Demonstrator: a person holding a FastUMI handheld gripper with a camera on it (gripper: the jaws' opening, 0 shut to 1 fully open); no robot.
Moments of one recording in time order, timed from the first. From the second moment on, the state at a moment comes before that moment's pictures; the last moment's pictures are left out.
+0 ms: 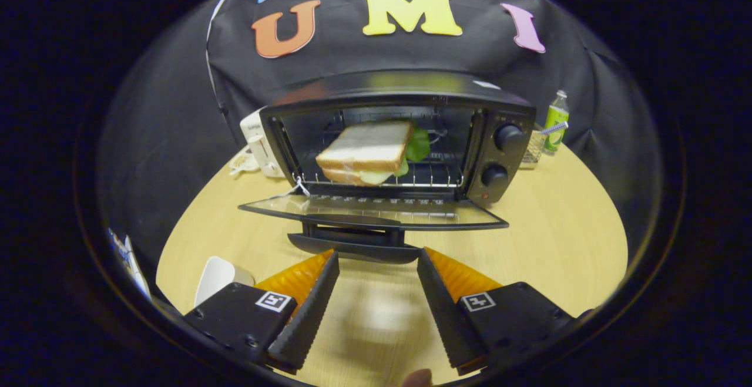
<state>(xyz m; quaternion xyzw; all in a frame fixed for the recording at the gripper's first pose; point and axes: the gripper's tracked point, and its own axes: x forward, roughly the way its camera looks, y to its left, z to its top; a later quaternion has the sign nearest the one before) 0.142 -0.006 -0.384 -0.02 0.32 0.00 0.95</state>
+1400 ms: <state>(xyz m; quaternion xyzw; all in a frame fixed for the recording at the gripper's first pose) 0.049 0.017 -0.015 -0.01 0.02 -0.03 1.00</state>
